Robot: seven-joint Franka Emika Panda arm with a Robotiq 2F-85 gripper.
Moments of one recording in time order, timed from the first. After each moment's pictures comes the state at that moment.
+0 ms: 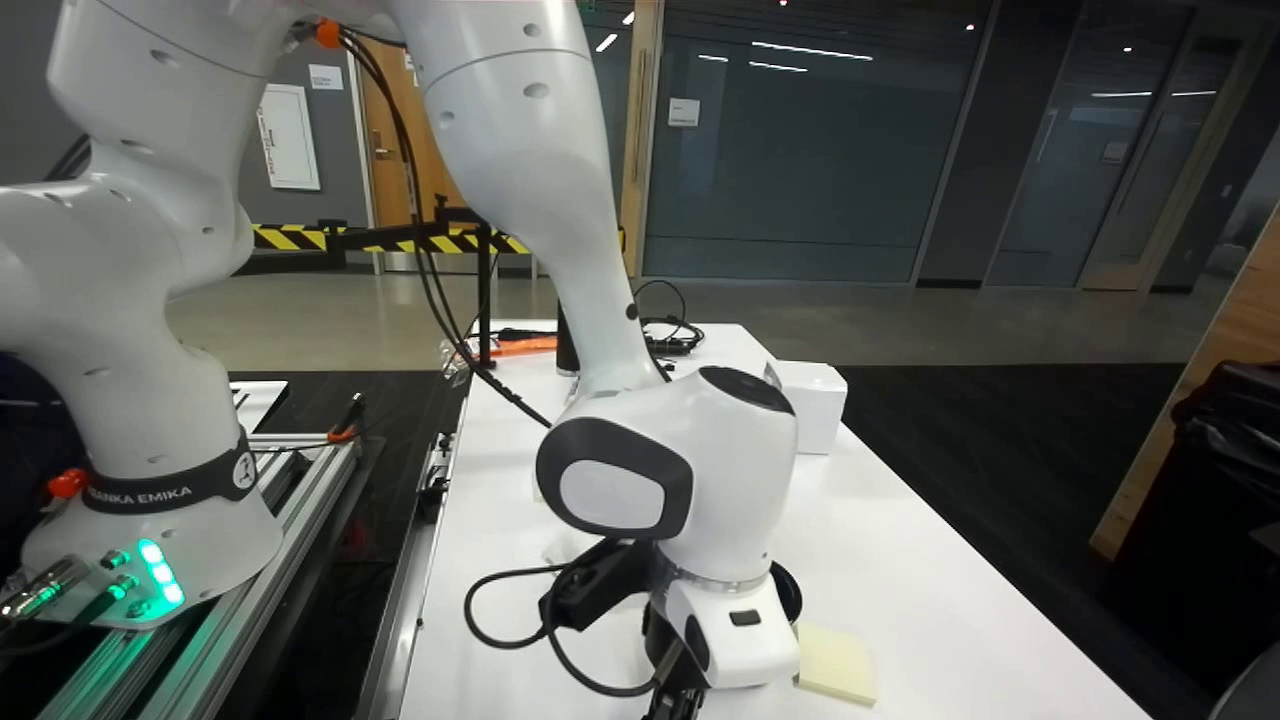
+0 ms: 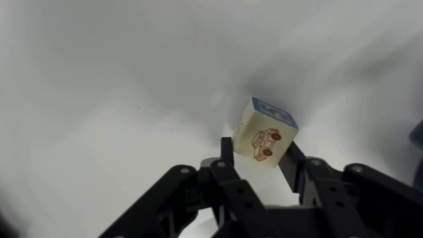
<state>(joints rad) -0.15 0.52 -0.27 -2.26 -0.08 2.75 0.34</state>
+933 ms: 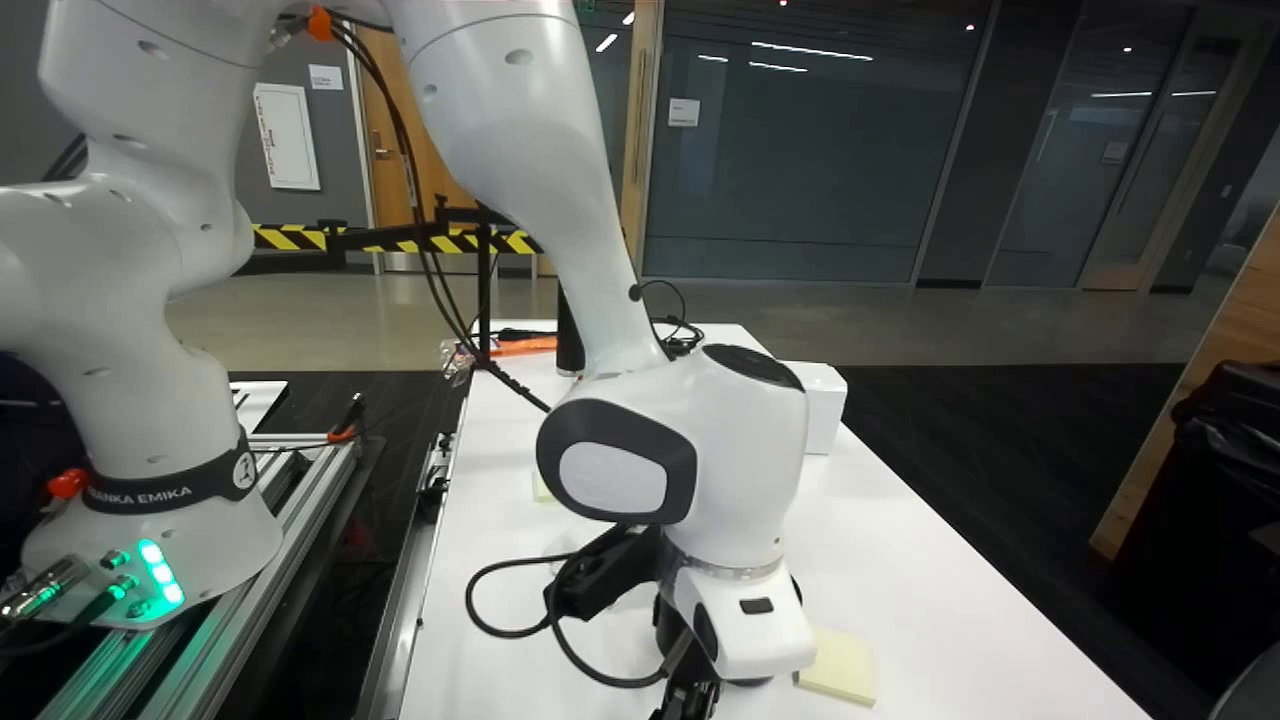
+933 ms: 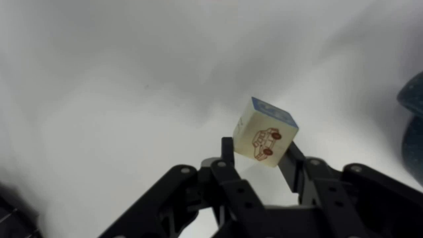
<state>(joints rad) -0.15 0.48 -0.28 -2.26 -0.05 2.75 0.33</state>
